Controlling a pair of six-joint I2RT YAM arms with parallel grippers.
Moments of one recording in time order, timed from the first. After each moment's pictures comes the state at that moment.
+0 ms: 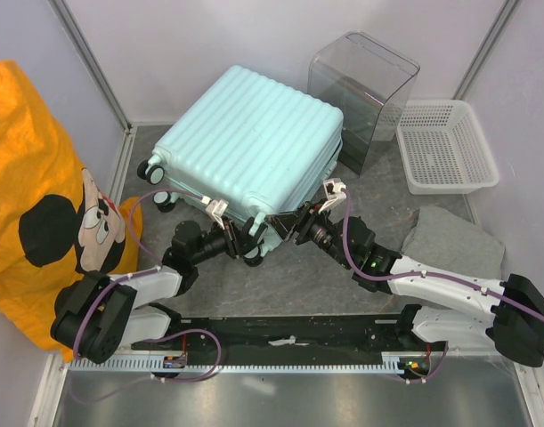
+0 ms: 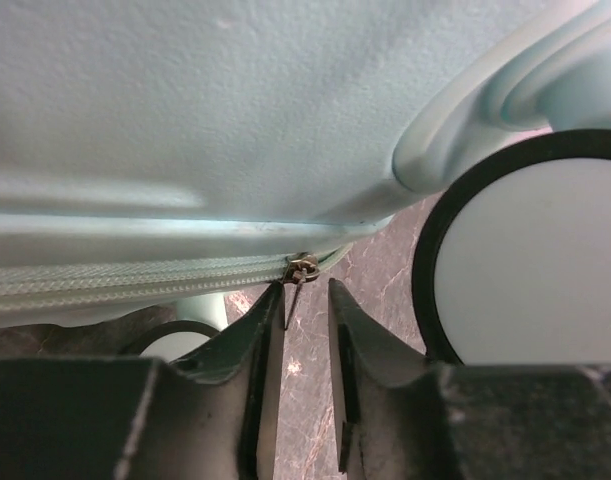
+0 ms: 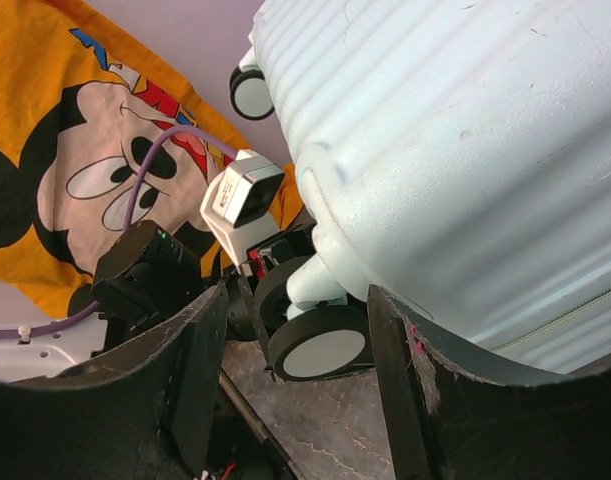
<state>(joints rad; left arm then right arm) -0.43 1.23 0.22 0.84 0.58 -0.60 0.98 1.12 0.64 0.48 0.21 0.75</state>
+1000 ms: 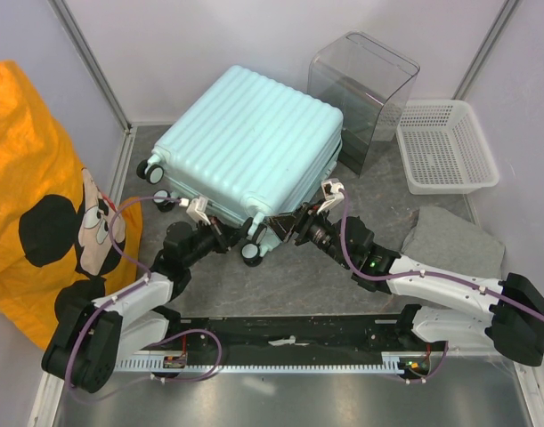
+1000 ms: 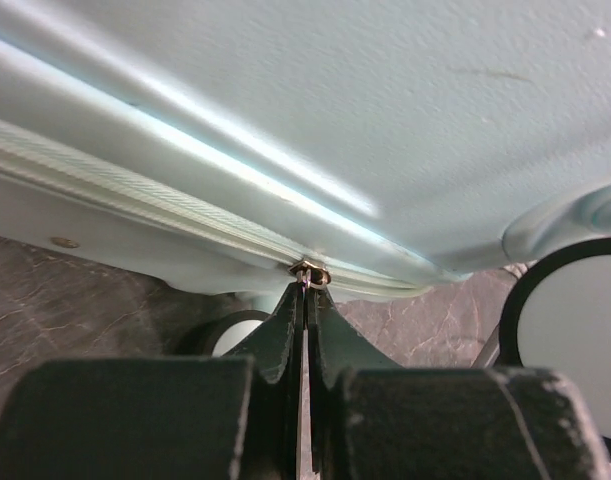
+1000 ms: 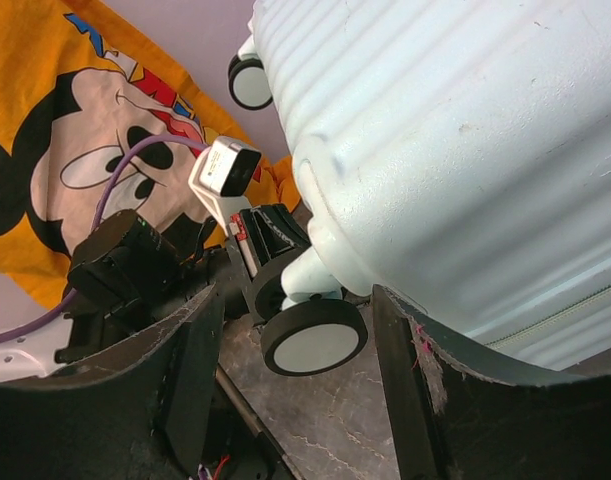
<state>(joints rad) -0.36 1.05 0.21 0.61 0.35 -0.71 0.98 1.13 0.64 0.48 0.19 0.74</state>
